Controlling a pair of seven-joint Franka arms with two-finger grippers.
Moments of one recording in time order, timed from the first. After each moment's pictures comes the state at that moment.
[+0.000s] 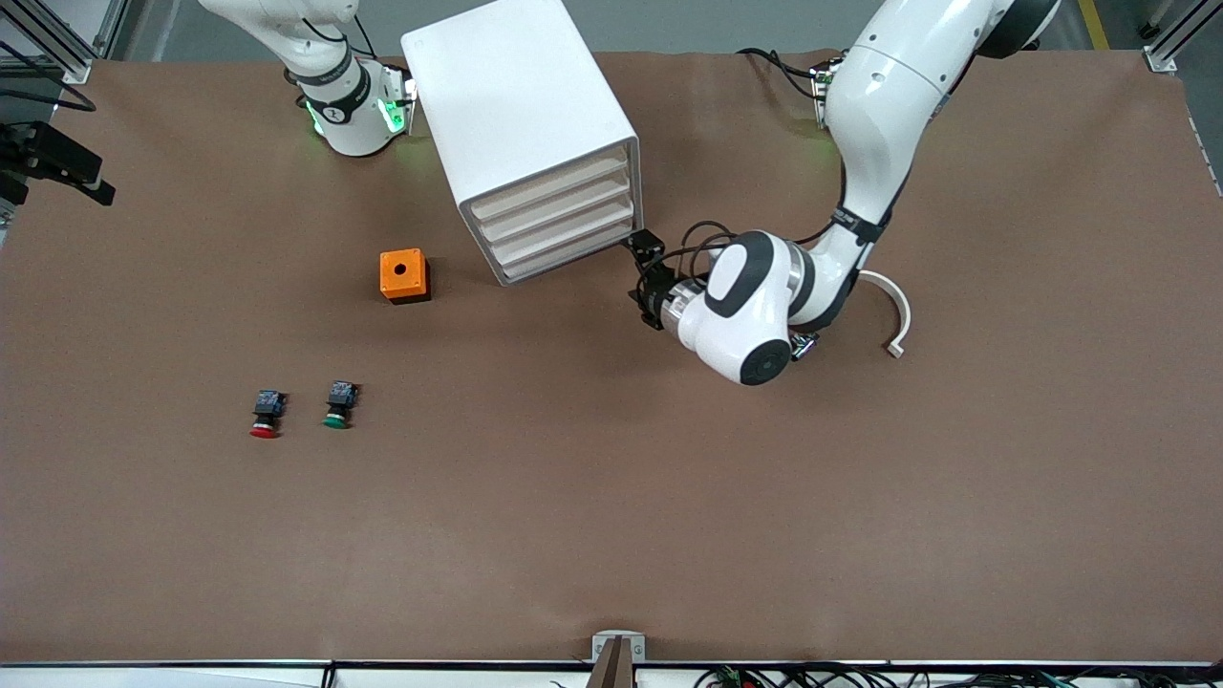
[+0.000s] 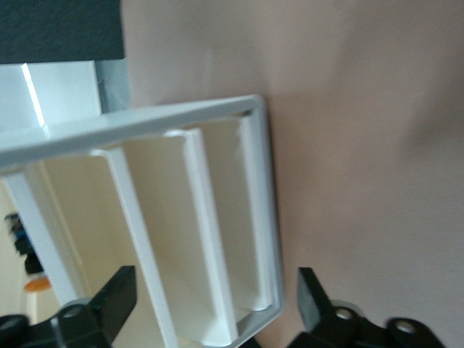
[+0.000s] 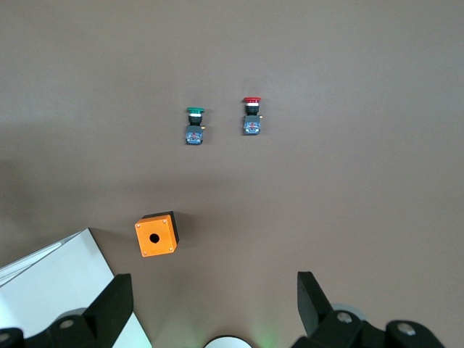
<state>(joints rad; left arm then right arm) -0.50 0.71 -0.17 -1.53 -0.81 1.74 -2.24 -0.11 -0.12 0.03 -1.59 0.02 1.44 -0.05</state>
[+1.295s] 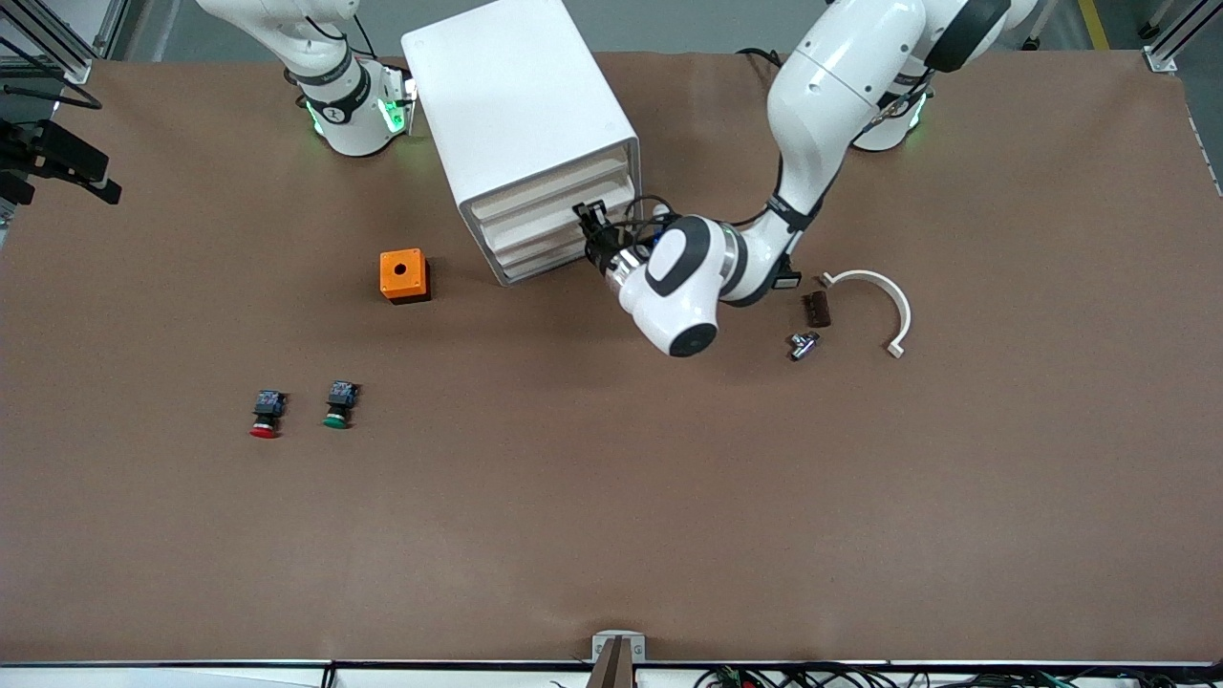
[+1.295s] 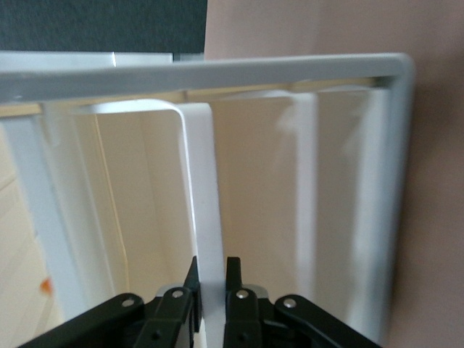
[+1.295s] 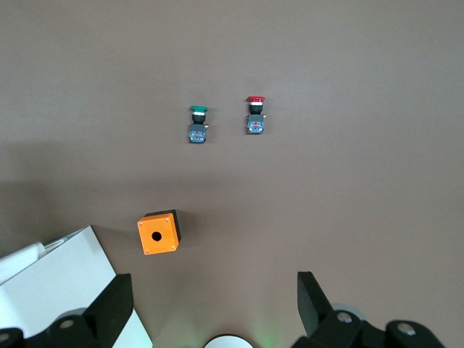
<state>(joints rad) -0.57 0.78 -0.16 -1.51 -0.97 1.67 -2.31 -0.05 -0.12 -0.02 -1.59 0.02 1.44 -0.05</state>
